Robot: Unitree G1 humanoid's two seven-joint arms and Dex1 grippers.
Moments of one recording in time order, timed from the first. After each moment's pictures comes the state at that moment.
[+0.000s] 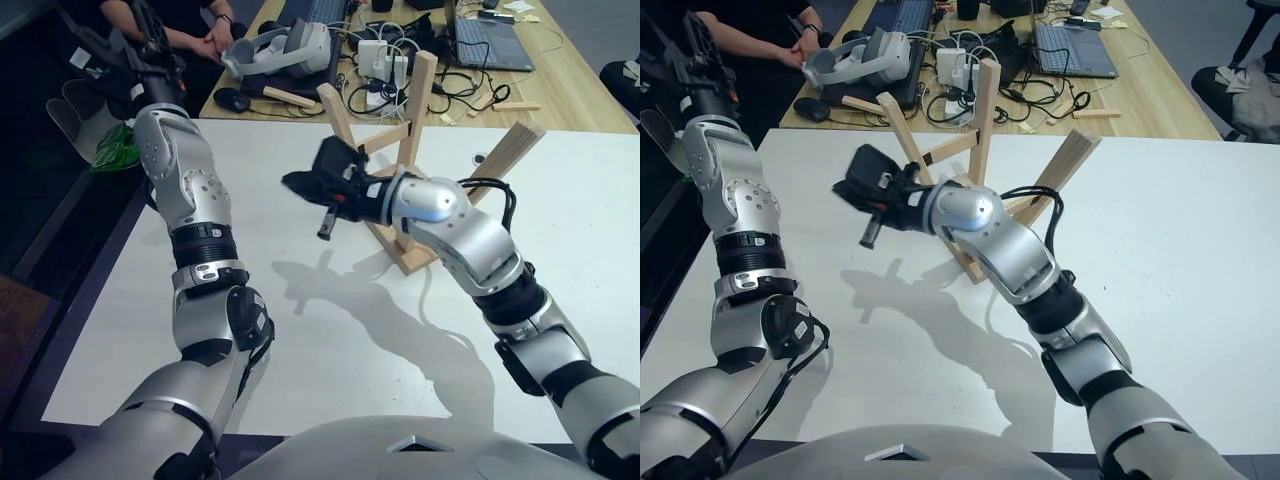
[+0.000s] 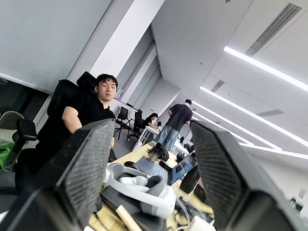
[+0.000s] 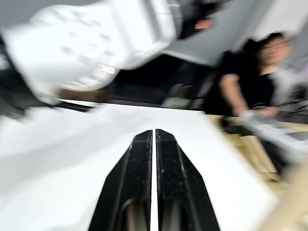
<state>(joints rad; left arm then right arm) -0.82 0.19 0.46 0.48 -0.38 -0.15 0.01 -0.58 -0.28 0.49 -0.20 0.15 0.43 0.48</state>
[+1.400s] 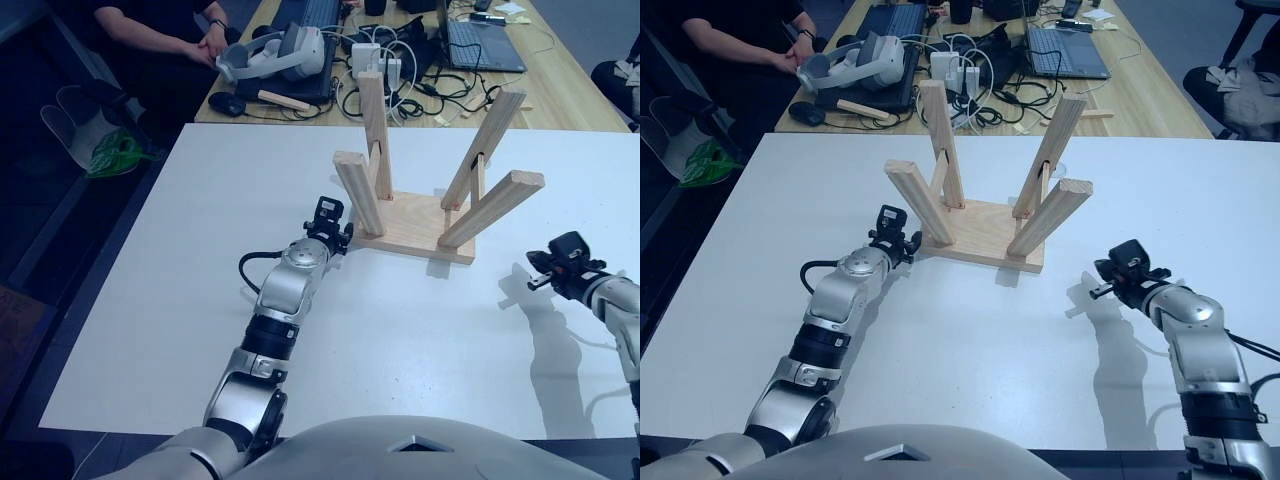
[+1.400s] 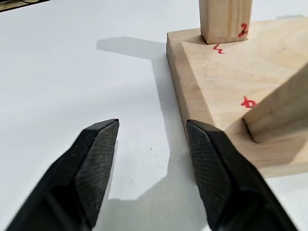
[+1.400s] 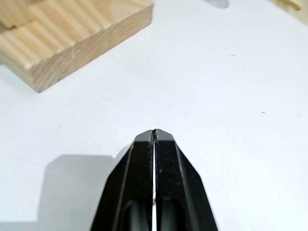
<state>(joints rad) -0.36 0.06 -0.20 0.14 -0.03 0.70 -0.08 -0.02 -0.72 -0.03 0.07 0.12 0.44 0.62</state>
